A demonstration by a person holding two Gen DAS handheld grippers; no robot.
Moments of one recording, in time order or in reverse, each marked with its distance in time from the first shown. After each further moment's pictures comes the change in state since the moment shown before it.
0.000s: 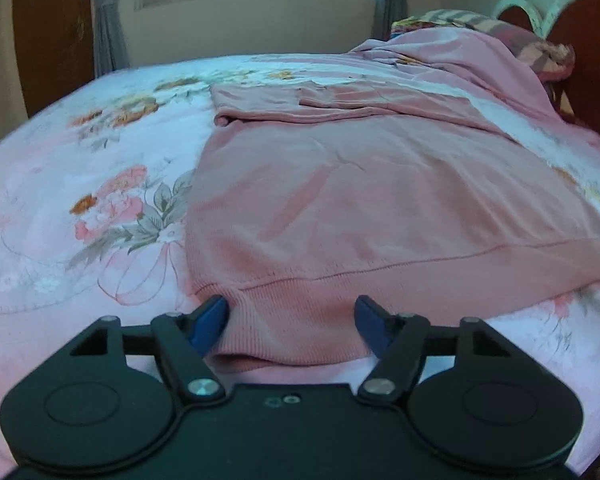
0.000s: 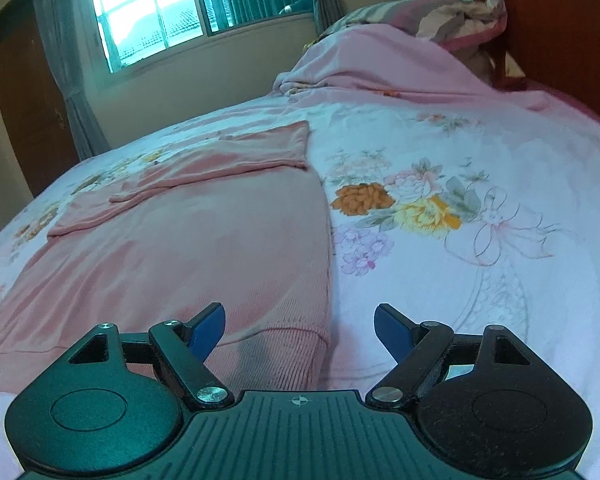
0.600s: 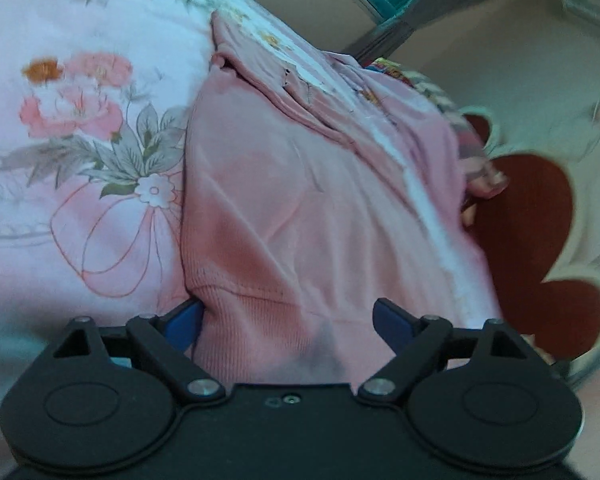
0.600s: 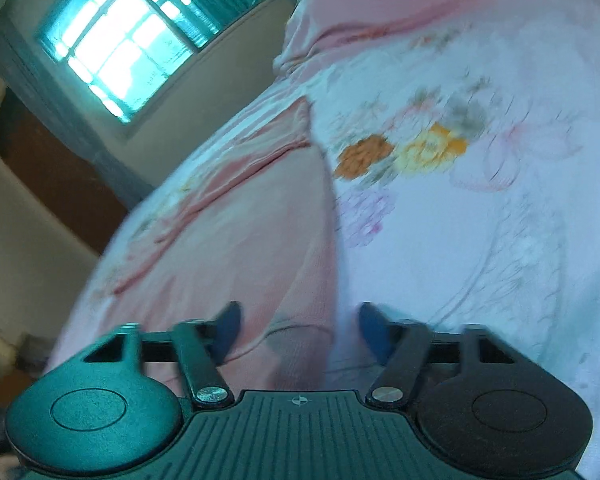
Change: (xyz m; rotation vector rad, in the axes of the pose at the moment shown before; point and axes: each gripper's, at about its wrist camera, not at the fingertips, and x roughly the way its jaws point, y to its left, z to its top) left arm 0.049 0.108 0.012 -0.511 0.115 -0.571; right arm 0.014 -0.058 0.002 0.371 0.094 0.287
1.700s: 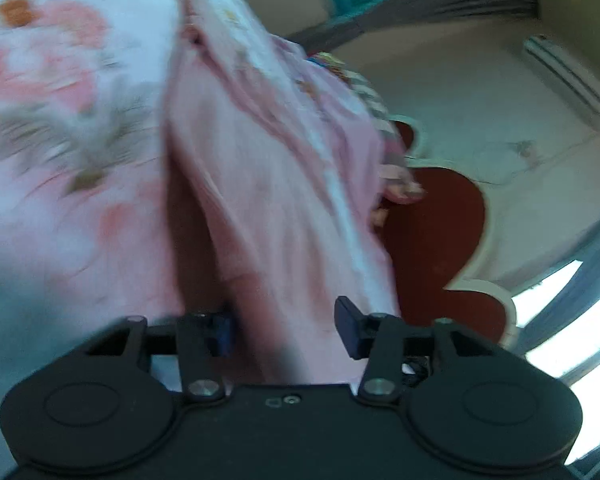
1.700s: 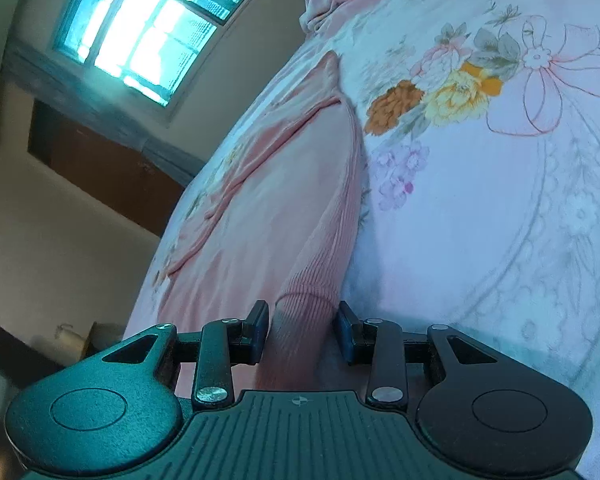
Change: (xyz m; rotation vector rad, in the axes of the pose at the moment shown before) left arm 0.011 0.036 0.010 -0.105 0.061 -0.264; right arm 0.013 -0.019 0.010 0.090 0.124 0.161
